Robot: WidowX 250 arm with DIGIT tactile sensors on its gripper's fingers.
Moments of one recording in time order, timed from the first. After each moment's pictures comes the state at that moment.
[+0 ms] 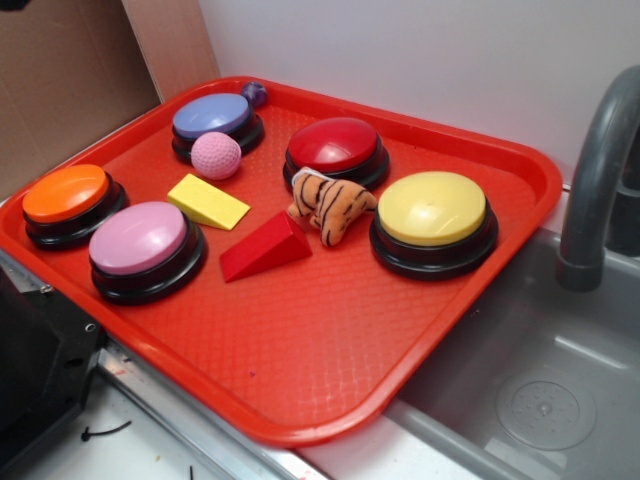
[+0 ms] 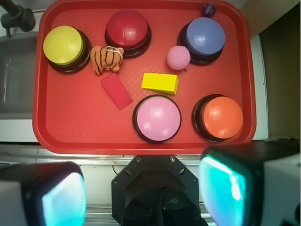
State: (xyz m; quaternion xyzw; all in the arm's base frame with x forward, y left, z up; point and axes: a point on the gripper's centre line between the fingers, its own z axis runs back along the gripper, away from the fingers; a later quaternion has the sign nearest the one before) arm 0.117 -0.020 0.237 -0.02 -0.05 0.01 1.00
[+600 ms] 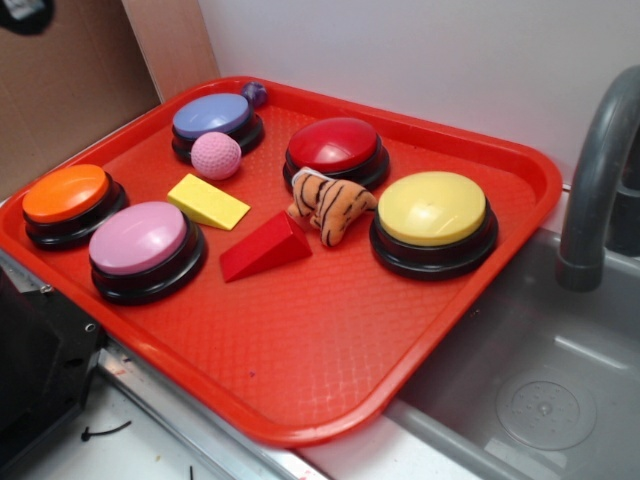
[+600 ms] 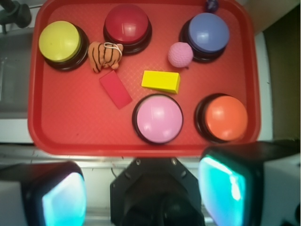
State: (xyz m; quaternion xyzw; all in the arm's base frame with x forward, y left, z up) arm 0.133 -0.024 0.211 -0.02 -0.04 -0.01 1.00
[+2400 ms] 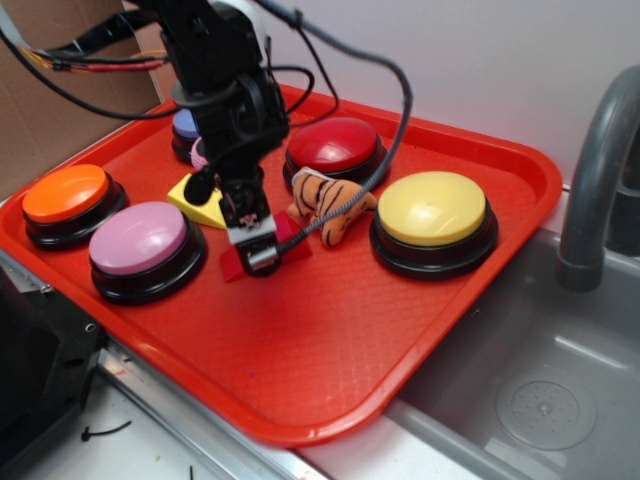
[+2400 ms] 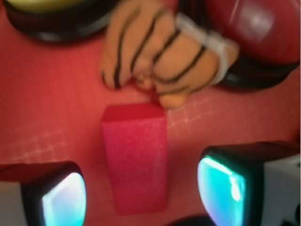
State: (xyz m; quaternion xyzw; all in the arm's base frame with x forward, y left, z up) arm 0.202 -0.058 0.040 0.00 -0.04 -0.23 0.97
